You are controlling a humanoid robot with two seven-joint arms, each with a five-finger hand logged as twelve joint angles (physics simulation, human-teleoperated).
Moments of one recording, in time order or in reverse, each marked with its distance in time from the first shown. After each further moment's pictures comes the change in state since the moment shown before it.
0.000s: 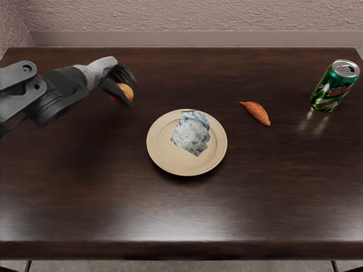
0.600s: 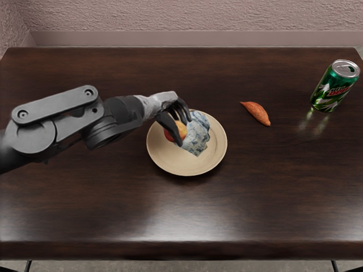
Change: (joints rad) left arm 0.009 -0.225 0.059 -0.005 -0.028 -0.062 0.001; right arm 0.000 0.000 0.000 0.000 0.000 0.000 0.000
